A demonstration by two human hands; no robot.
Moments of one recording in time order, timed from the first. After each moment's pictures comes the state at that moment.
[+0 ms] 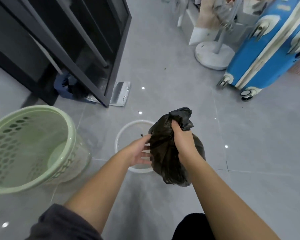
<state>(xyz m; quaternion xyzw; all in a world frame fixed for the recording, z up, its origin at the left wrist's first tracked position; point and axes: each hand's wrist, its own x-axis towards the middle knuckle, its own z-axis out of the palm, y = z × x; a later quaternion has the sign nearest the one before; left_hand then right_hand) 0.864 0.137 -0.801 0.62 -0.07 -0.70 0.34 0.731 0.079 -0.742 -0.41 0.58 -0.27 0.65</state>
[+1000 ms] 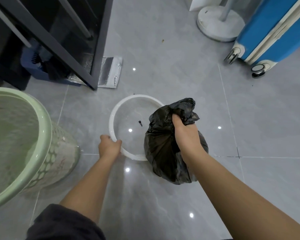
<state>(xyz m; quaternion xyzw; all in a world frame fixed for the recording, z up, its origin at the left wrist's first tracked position) 0.939 0.159 -0.948 0.89 -0.11 -0.35 0.26 0.750 0.078 -0.805 -0.43 0.65 -0.26 0.57</state>
